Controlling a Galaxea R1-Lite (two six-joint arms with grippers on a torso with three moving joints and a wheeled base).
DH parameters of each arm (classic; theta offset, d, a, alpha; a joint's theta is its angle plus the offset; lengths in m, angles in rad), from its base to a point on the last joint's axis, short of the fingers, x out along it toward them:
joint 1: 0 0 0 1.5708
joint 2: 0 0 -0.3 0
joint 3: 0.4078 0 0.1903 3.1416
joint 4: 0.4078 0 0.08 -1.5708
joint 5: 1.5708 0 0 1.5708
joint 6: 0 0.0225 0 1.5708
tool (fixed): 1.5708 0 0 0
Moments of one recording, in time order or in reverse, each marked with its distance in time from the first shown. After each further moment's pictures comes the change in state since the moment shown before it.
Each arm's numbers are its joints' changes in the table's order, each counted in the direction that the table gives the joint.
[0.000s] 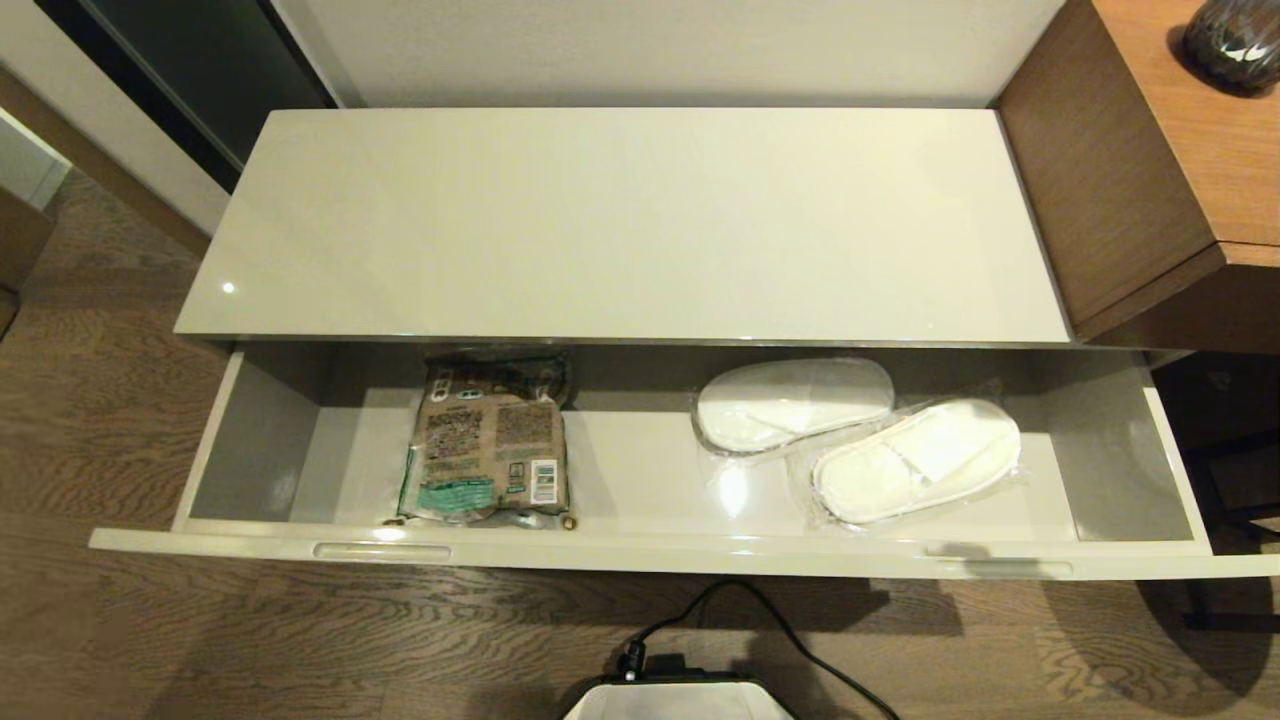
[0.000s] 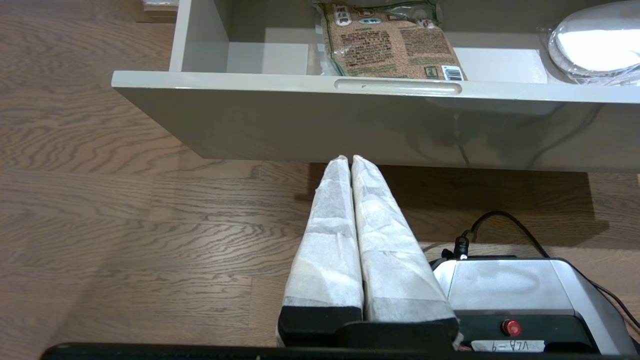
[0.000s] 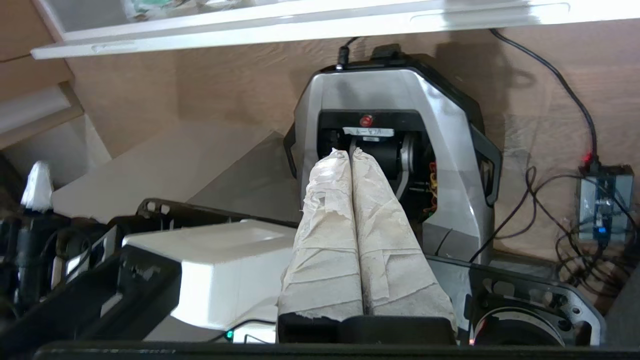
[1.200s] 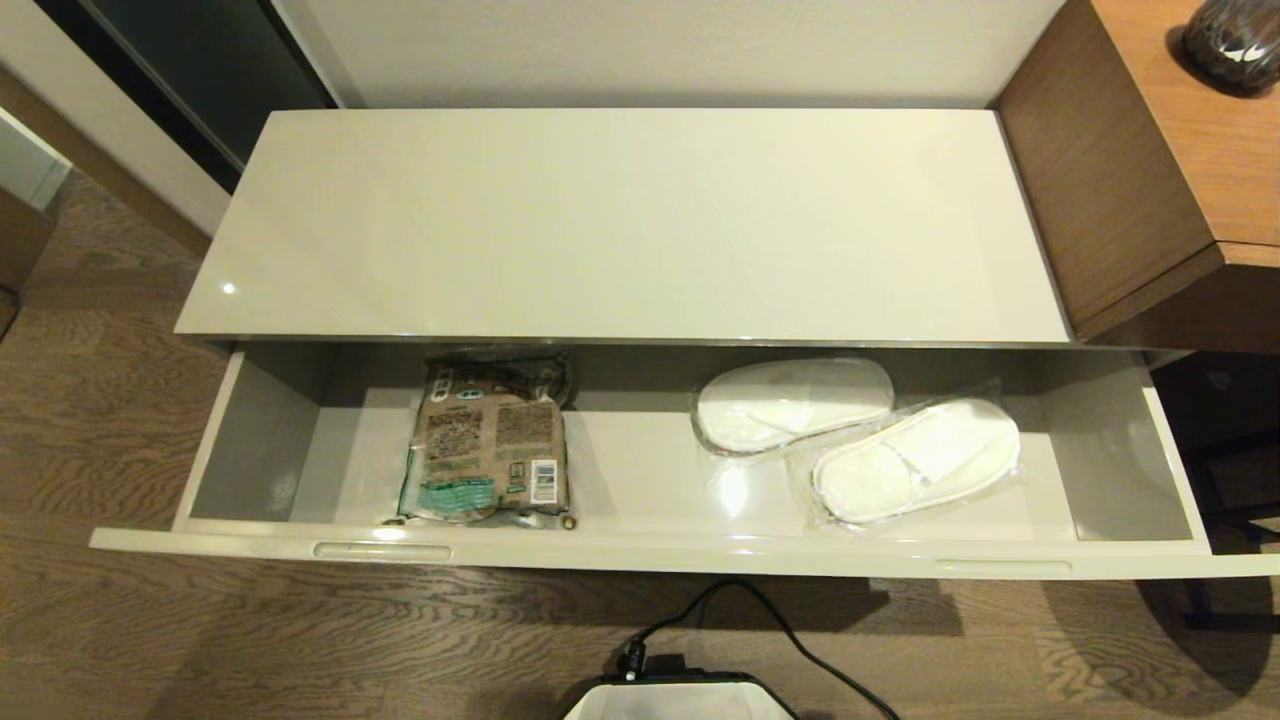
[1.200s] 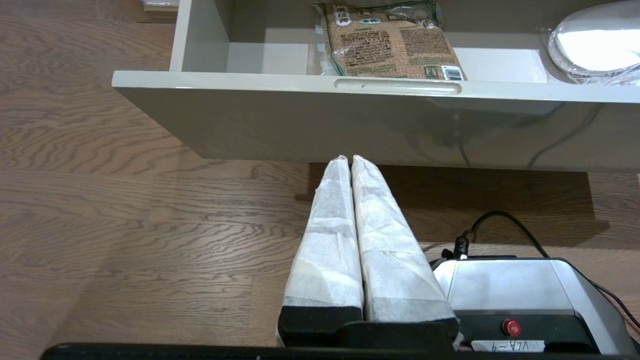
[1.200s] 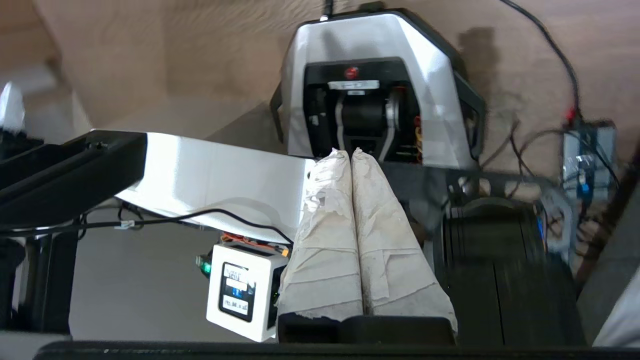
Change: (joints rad) left arm 0.000 0.000 0.000 0.000 0.000 0.000; right arm -0.059 0.337 0.031 0.378 -0.008 -0.035
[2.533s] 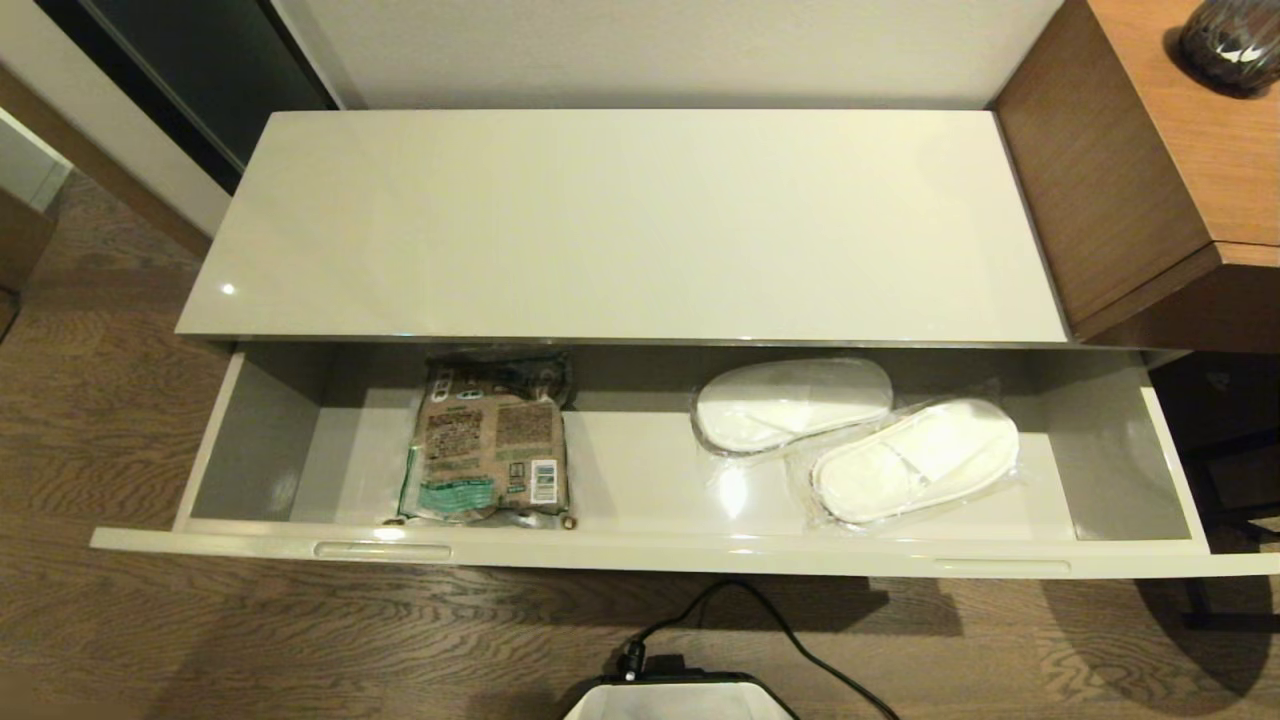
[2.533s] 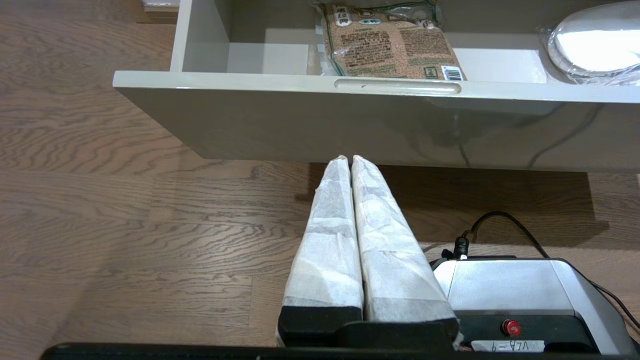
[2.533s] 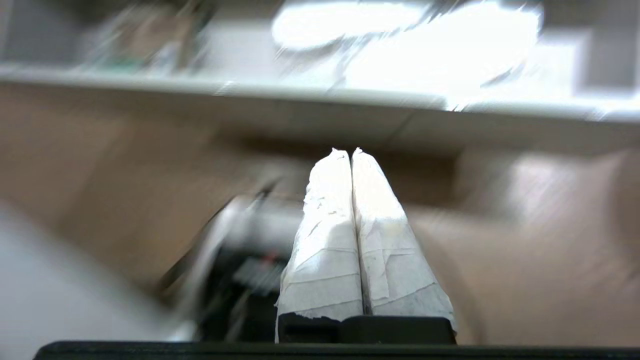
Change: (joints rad) left arm 0.000 0.000 0.000 0.000 0.000 0.000; right arm -0.216 0.580 -0.958 -1.016 -0.003 -0.312
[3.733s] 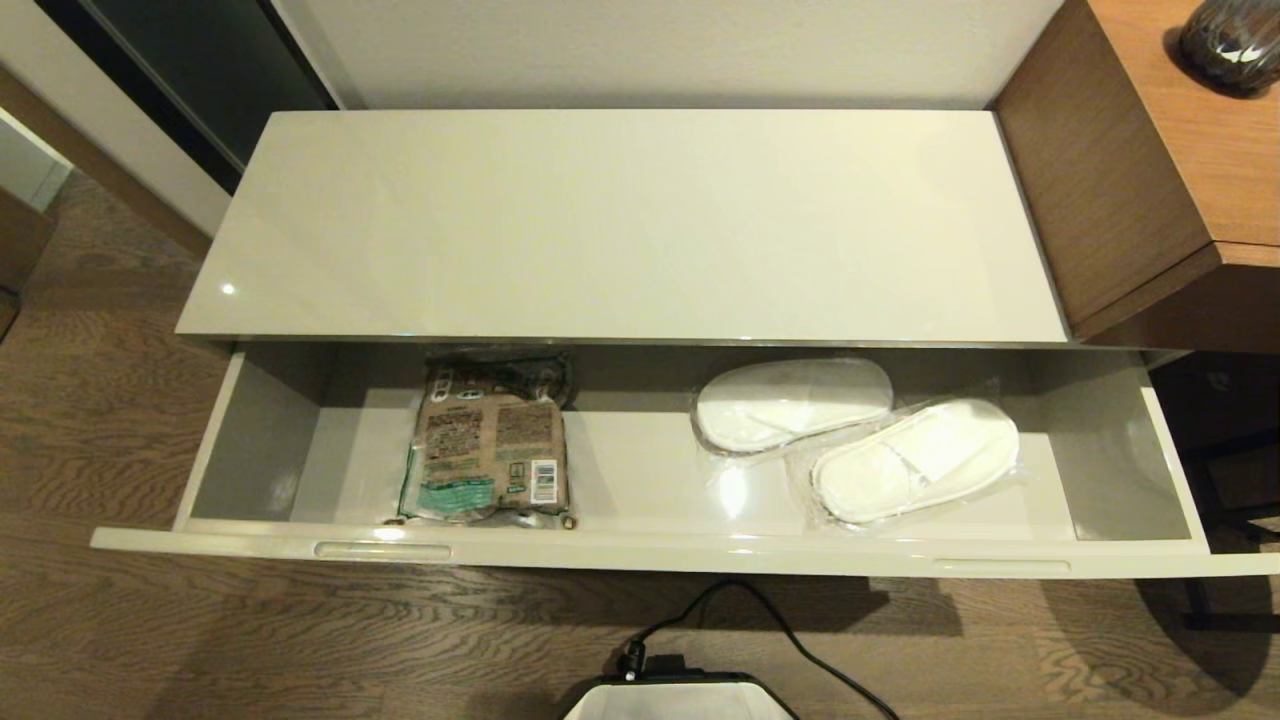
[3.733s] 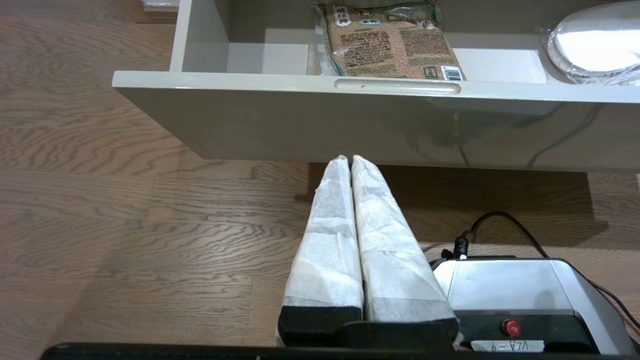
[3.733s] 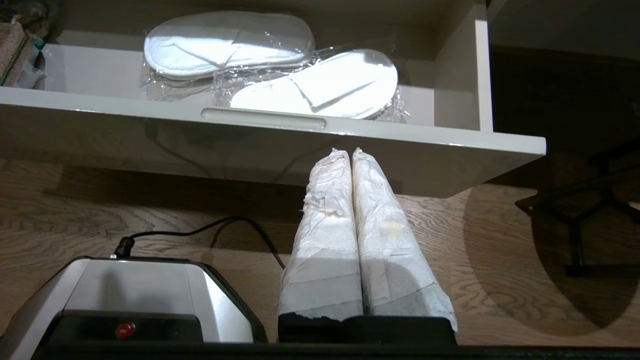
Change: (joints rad) left arm 0.001 0.000 0.000 0.000 0.000 0.000; right arm 0.003 0.038 -0.239 -0.298 0.259 -0.172
